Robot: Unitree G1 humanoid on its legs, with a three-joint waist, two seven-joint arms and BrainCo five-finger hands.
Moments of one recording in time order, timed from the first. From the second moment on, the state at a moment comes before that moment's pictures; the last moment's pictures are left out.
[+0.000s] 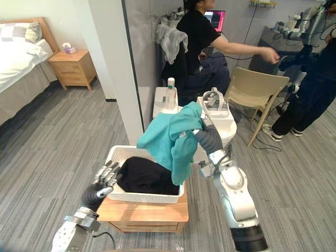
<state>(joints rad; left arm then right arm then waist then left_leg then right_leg) 0.37 0.11 -0.04 0.03 -0.50 -0.04 -0.46 -0.15 -0.31 0.07 -0.20 0.31 -0.07 0.18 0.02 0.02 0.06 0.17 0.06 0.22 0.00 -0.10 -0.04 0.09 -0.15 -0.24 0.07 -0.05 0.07</state>
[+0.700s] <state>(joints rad) 0.43 0.10 -0.16 0.20 -0.52 -0.01 -0.45 -0.44 -0.16 0.27 0.18 0.27 -0.03 0.00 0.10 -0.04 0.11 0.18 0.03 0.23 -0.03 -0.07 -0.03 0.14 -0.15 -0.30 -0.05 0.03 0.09</state>
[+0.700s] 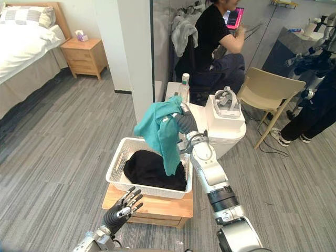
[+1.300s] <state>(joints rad) 0.23 0.15 -0.10 0.28 -0.49 -0.11 -0.37 -0.65 -0.01 0.33 0.63 0.17 -0.03 -0.13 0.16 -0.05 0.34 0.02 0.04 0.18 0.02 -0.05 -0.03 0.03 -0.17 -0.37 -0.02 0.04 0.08</state>
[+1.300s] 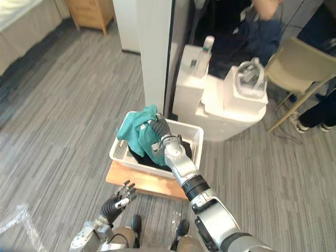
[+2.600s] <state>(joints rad) 0.31 0.14 0.09 0.78 -0.24 -0.23 -0.10 -0.25 -0.15 0.24 0.63 -0.06 -0.19 -0.28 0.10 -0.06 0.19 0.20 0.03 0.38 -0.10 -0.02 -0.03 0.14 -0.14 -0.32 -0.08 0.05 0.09</state>
